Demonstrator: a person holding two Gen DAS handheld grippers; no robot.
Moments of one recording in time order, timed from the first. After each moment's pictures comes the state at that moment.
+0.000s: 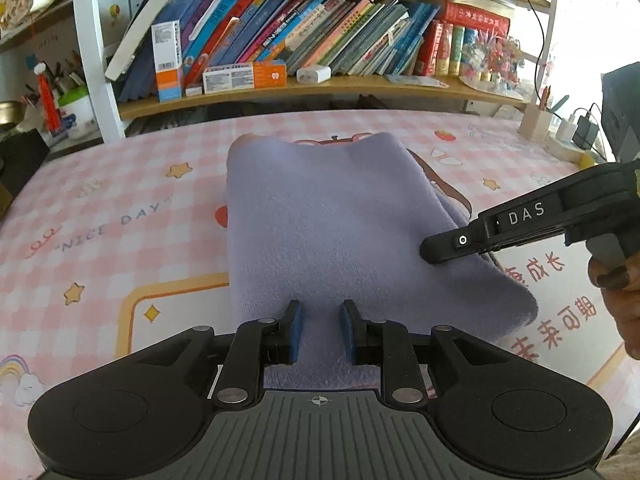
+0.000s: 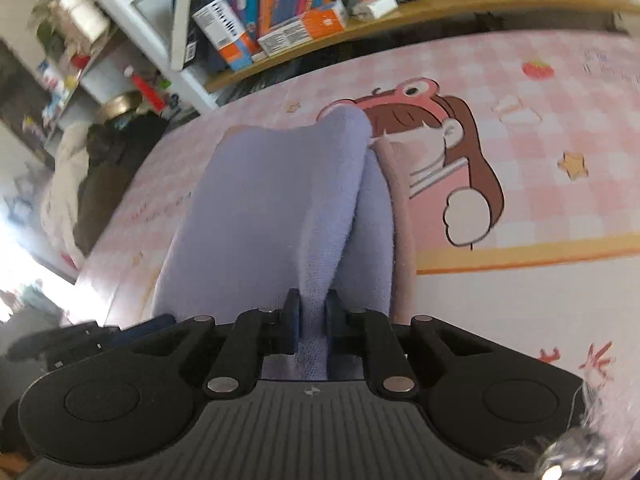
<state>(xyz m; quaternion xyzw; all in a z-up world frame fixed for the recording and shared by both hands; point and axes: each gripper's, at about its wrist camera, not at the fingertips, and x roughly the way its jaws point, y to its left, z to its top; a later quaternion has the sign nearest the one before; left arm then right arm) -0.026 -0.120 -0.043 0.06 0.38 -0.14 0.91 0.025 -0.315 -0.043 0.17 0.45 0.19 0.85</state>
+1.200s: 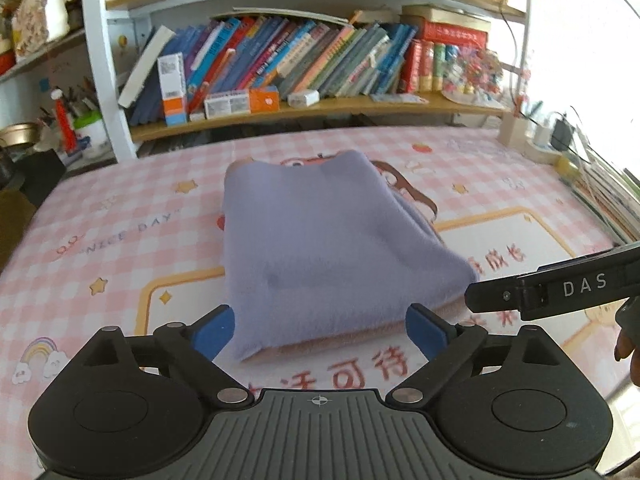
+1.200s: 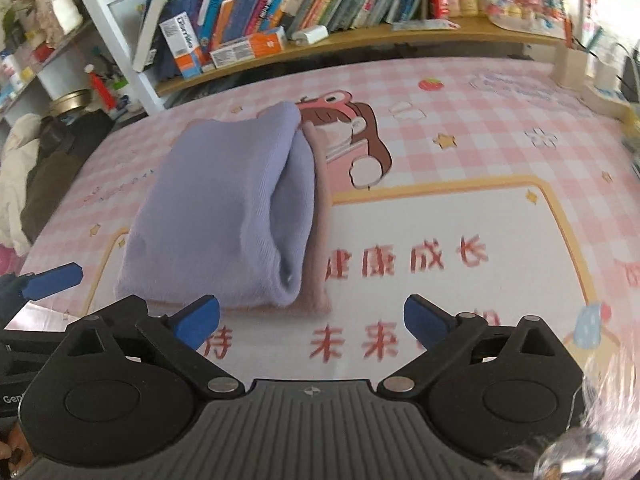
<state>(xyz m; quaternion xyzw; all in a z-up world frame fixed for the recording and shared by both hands) -0.085 -0.120 -0.021 0.06 0.36 -0.16 0.92 -0.088 -0.313 -0.021 0.12 0.44 0.05 0.89</state>
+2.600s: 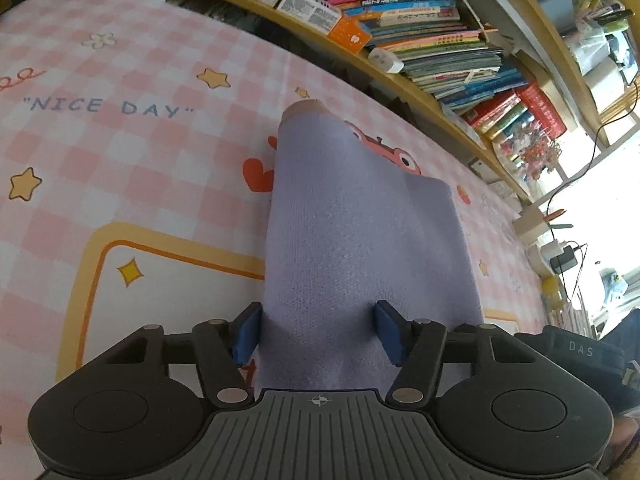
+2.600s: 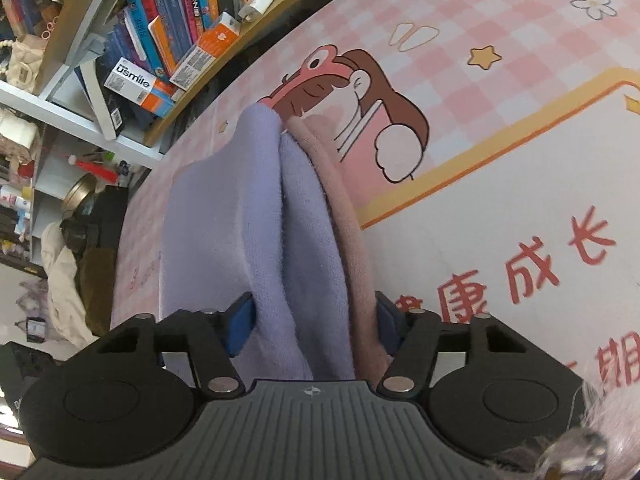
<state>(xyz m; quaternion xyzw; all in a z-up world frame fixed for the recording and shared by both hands) 0.045 -0.042 -0.082 -0.23 0.47 -0.17 0.84 0.018 -0.345 -0.066 0.35 0.48 0.10 0.80</state>
